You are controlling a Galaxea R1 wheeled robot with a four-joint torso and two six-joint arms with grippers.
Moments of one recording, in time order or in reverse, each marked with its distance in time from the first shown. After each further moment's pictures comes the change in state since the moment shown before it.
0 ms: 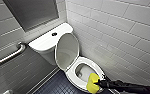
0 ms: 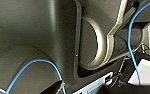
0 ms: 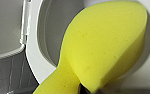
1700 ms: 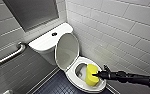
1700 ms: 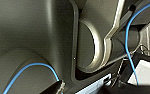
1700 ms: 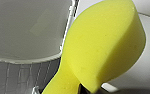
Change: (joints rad) left arm -0.005 0.003 0.007 0.001 0.000 0.001; right arm 0.169 -0.065 0.236 -0.004 -0.032 0.053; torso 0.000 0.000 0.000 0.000
